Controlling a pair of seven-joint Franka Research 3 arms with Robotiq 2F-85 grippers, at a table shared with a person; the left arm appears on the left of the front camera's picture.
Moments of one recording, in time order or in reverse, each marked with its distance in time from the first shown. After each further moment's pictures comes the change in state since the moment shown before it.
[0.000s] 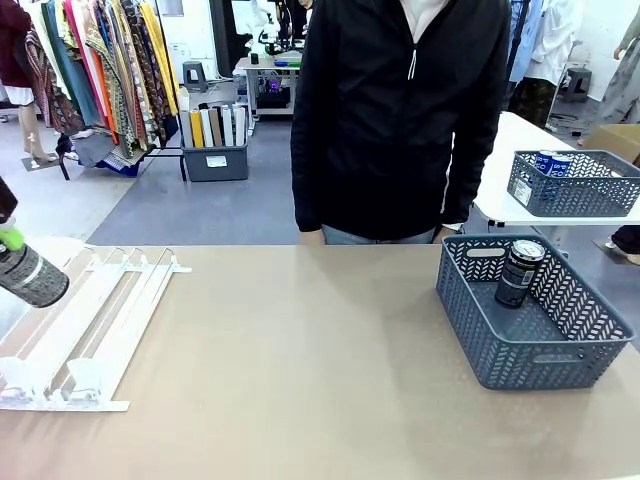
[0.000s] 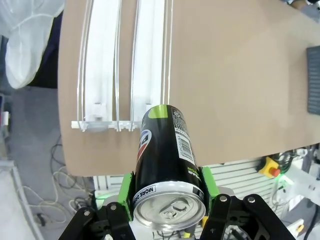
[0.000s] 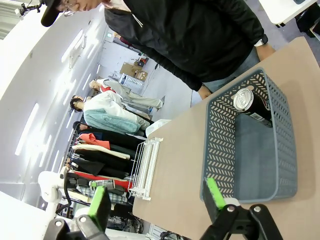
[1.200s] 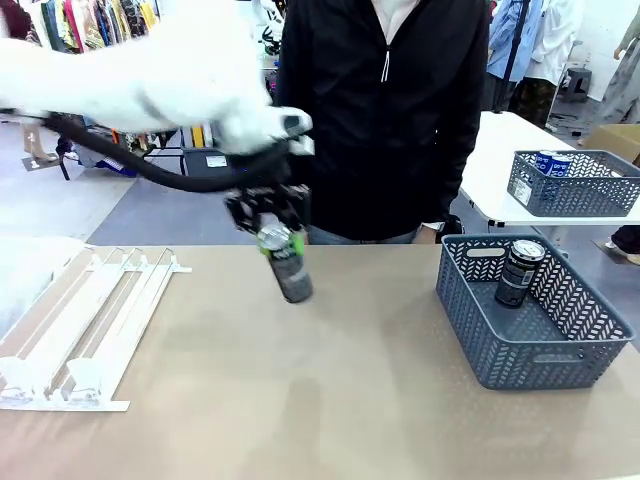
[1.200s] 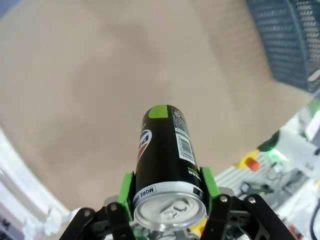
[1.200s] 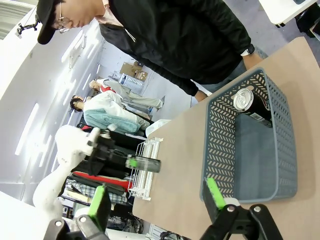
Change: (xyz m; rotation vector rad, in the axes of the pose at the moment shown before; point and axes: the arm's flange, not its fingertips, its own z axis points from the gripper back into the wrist) left arm 0.127 -0.333 -0.201 -0.048 0.294 -0.483; right arm 0.000 0.000 0.000 0.000 -0.001 0.001
